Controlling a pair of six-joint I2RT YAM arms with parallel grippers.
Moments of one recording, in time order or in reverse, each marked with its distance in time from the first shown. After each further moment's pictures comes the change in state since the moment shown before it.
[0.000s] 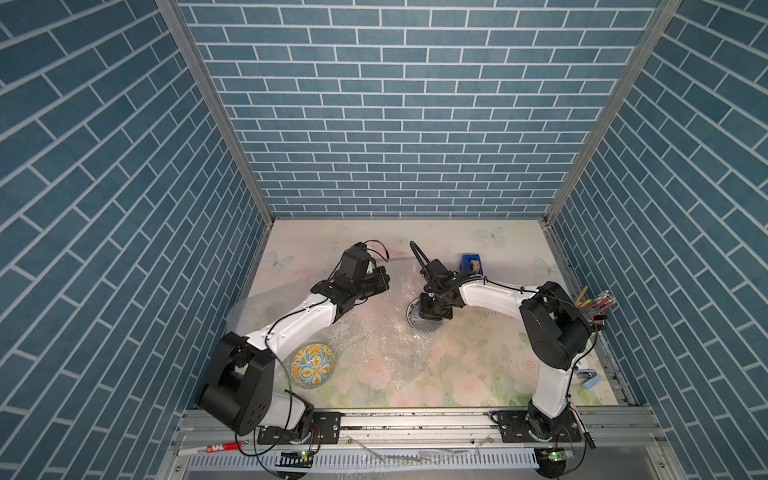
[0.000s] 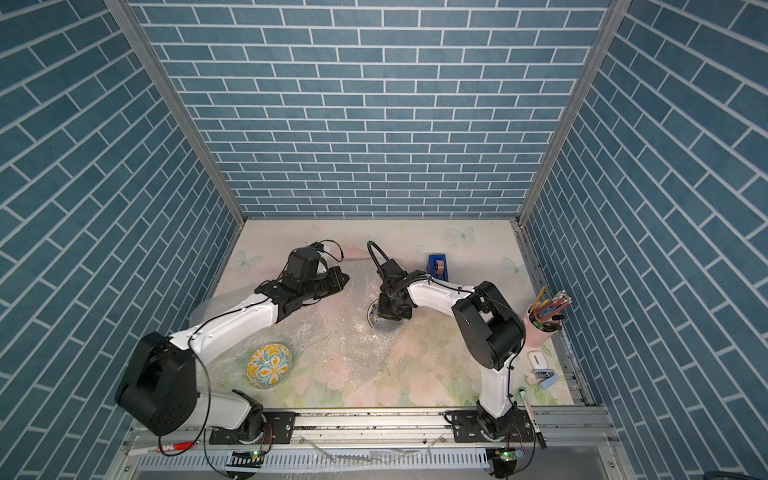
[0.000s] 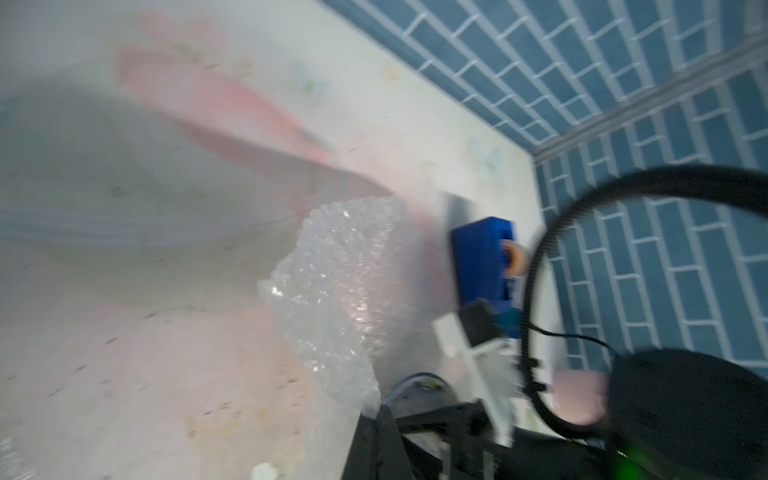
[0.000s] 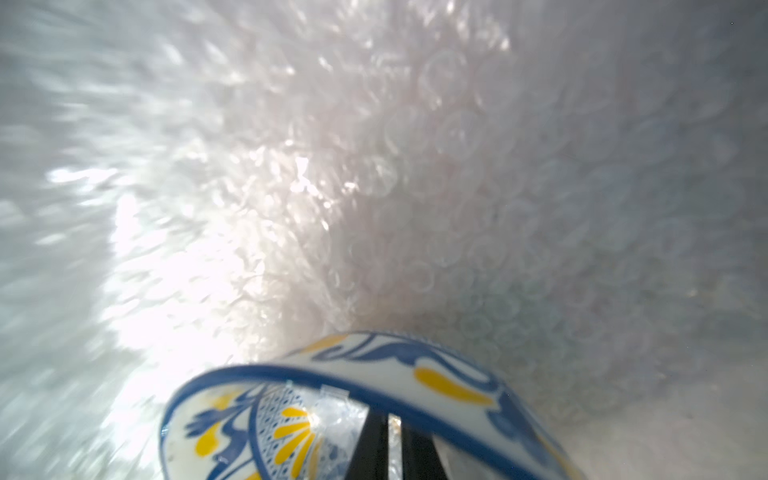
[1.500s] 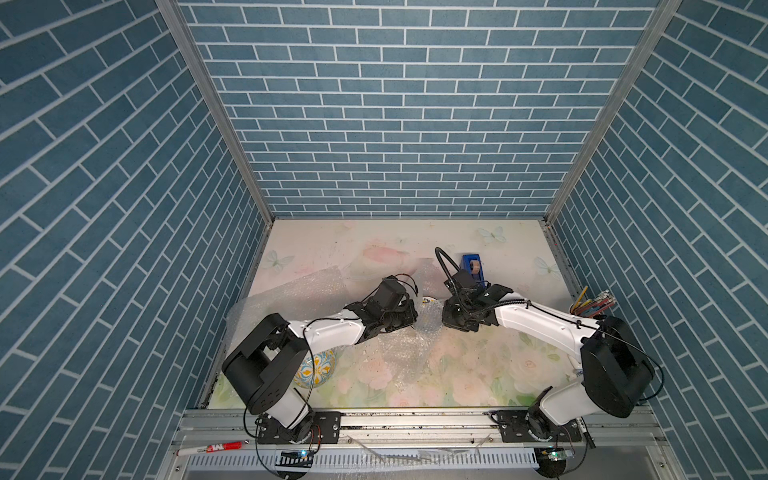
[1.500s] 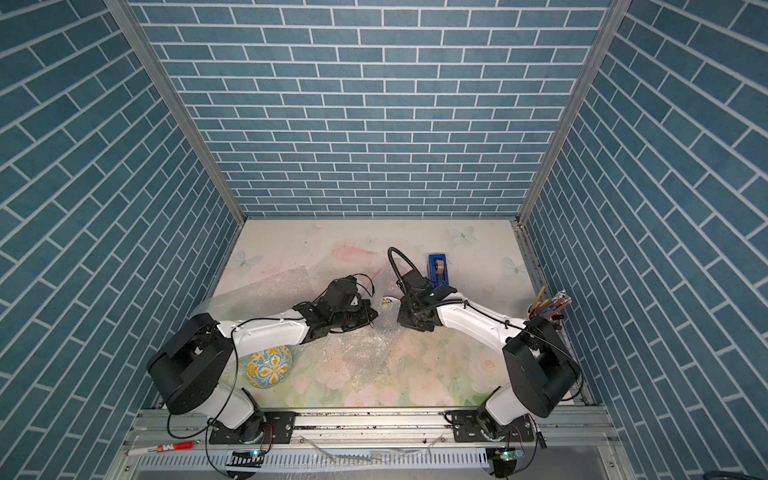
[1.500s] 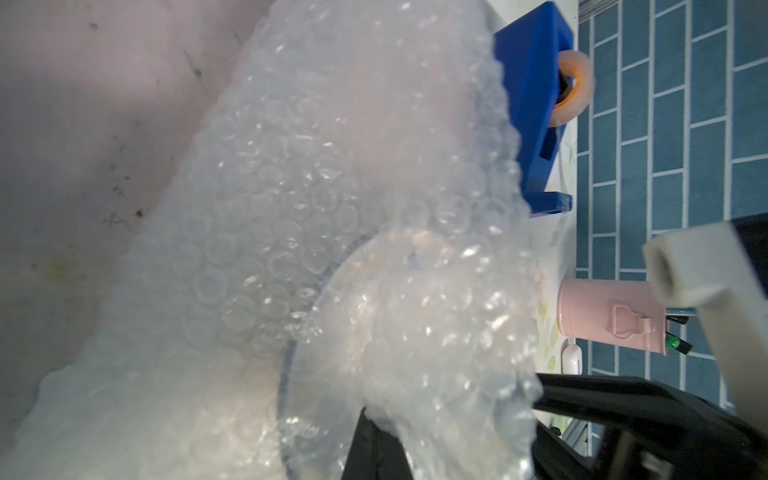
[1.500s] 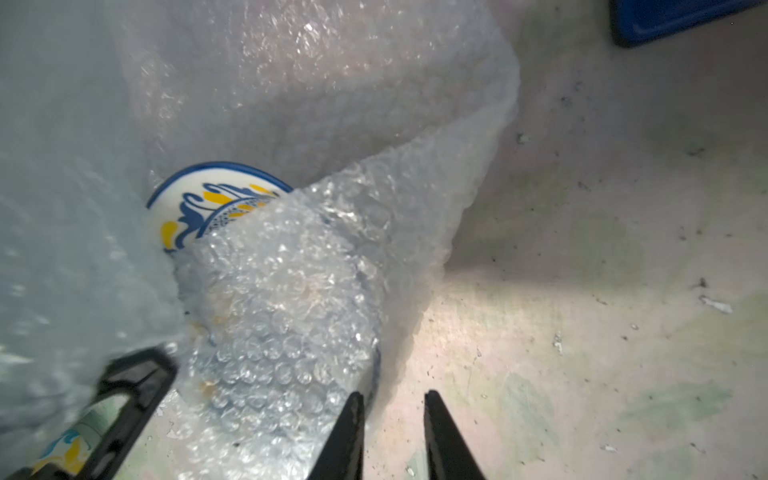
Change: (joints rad) left arm -0.243 0.175 -0.104 0.120 -0.008 -0.218; right arm -0.005 -0.380 -0.264 -0.055 0.156 0.108
